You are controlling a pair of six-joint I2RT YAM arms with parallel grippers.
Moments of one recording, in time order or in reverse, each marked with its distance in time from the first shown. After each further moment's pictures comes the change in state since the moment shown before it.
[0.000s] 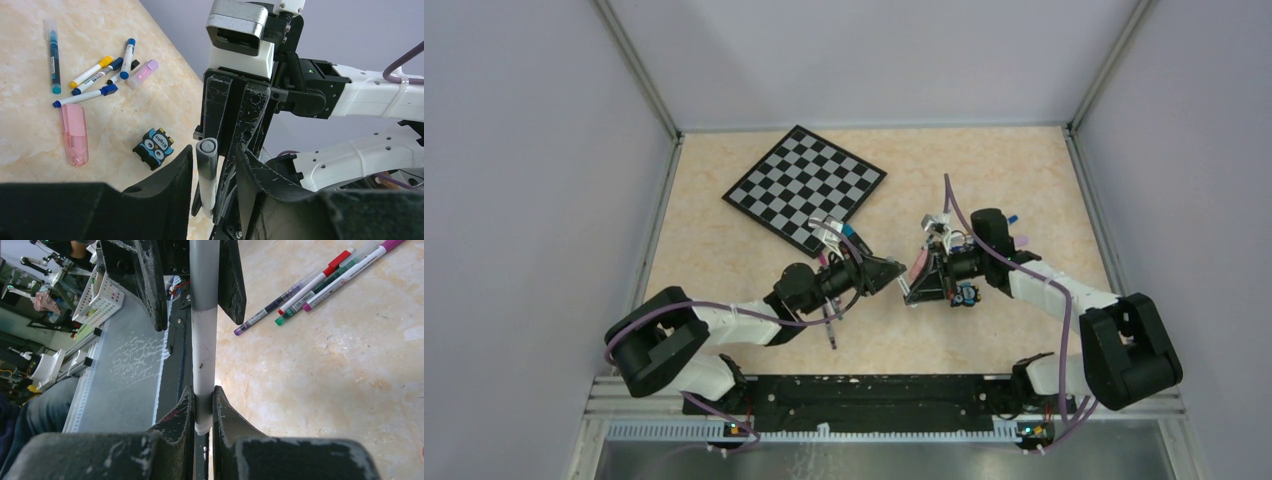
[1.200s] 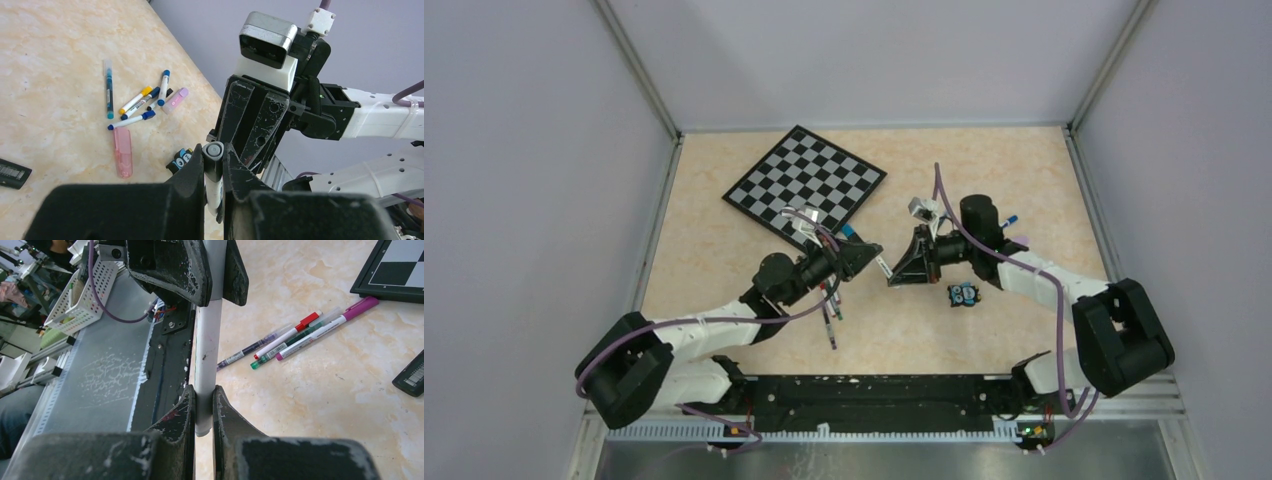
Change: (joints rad) left arm 0.137 -0.195 0.003 -0.184 -0.005 0.069; right arm 0.072 0.072 0.079 0.216 0.070 0.084
